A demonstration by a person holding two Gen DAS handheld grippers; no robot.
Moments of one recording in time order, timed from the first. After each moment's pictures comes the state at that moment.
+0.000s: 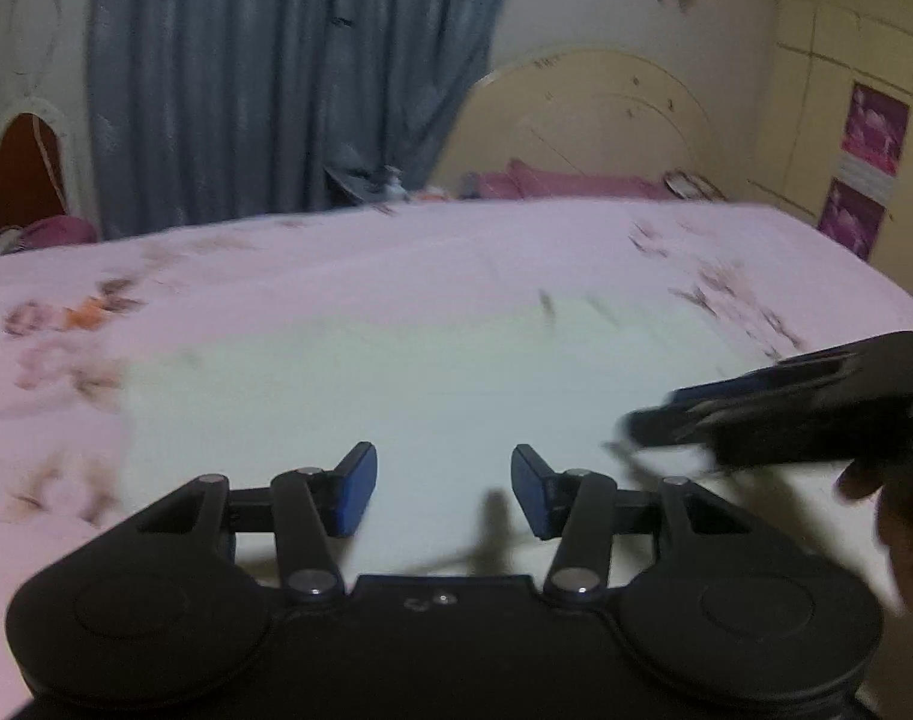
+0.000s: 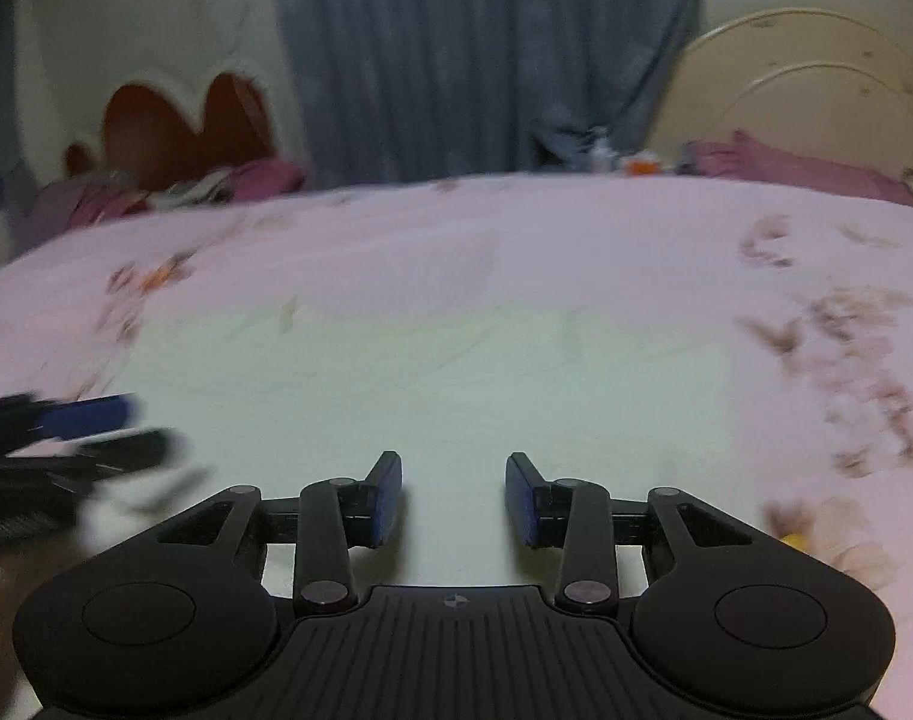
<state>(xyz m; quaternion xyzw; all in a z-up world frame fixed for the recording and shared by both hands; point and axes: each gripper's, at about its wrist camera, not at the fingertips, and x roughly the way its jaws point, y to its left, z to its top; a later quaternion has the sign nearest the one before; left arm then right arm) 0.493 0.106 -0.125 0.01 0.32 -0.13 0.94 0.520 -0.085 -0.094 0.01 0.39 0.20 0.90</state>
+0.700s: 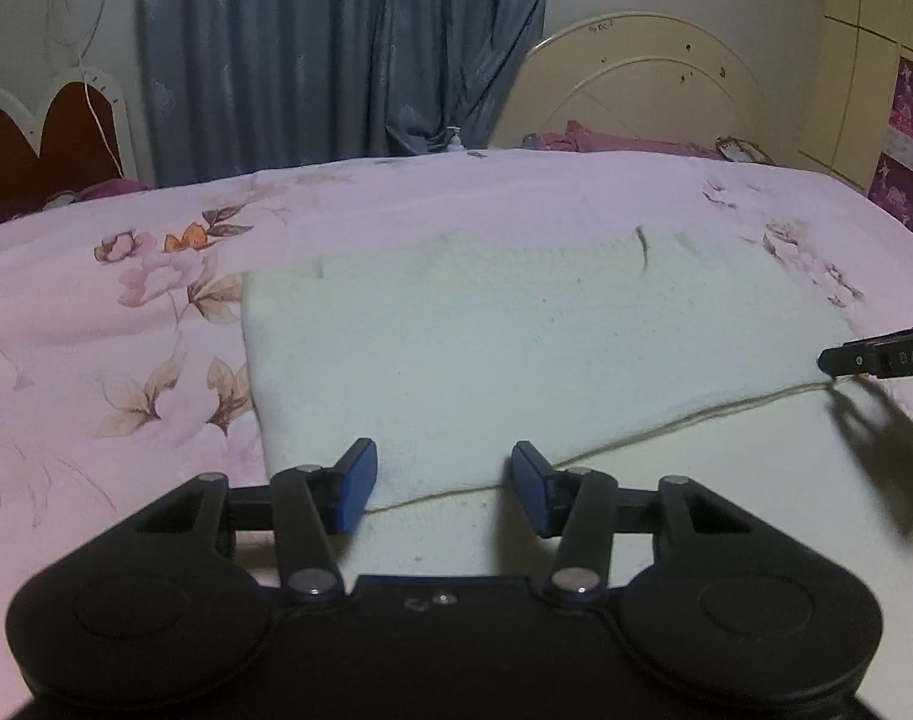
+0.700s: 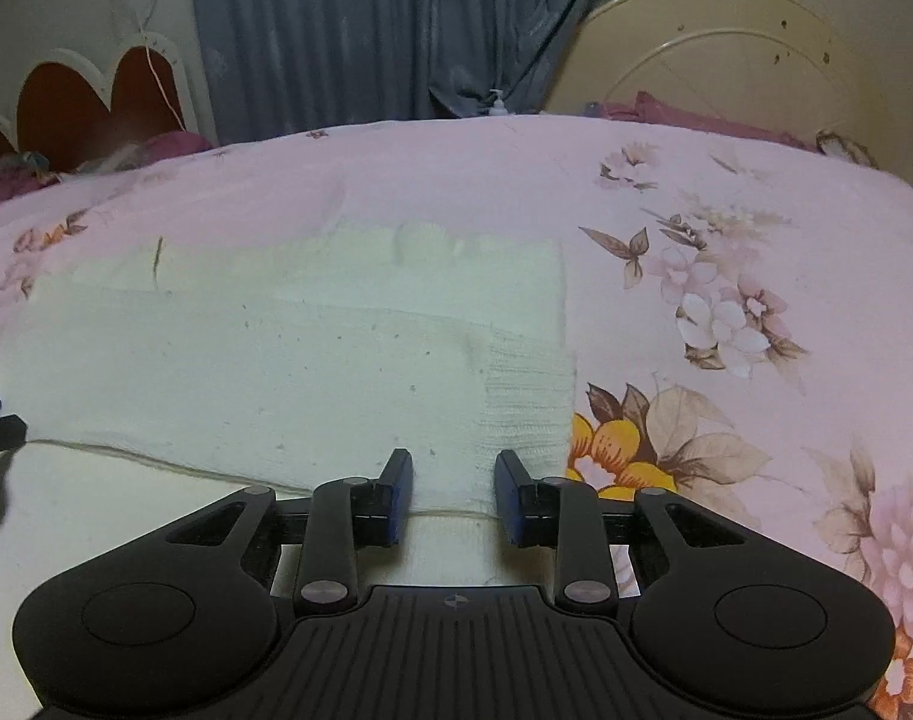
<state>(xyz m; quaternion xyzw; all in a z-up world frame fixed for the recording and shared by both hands) 0.469 0.163 -0.135 0.02 0.35 -0.08 0.93 0.511 -0.150 -0.111 0.00 0.42 0.08 0.91</state>
